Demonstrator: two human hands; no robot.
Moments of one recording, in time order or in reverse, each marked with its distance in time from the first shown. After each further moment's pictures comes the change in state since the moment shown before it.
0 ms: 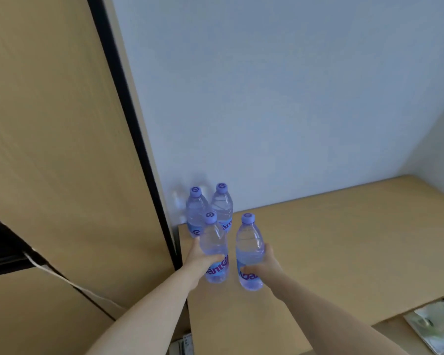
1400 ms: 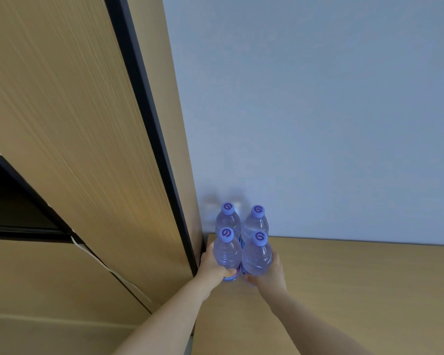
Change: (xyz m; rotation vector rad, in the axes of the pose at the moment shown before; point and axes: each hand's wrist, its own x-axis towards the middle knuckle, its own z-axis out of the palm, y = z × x) left_hand 0.046 0.014 -0.001 0.181 0.284 -0.023; right_hand 0.081 -0.037 0.032 -0.119 -0.119 -0.164
